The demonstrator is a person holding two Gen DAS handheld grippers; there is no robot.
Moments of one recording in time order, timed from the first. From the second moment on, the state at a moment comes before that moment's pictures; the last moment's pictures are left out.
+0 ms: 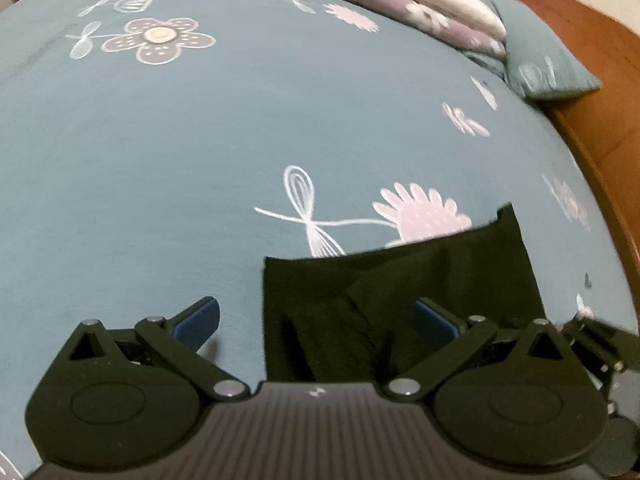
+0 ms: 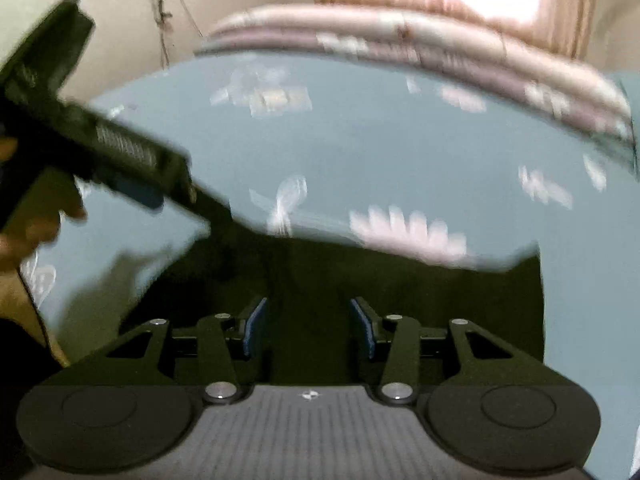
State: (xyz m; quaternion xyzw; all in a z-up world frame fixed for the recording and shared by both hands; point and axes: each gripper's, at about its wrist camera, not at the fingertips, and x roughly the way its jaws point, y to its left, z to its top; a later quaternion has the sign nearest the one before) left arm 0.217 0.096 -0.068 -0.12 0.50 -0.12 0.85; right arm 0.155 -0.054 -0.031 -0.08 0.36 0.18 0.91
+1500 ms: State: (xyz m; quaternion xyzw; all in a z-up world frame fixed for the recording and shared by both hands) left arm 0.208 0.078 -0.054 -0.11 0.48 -0.15 0.86; right arm 0.143 -0.085 -0.024 -0.08 0.38 0.19 0.90
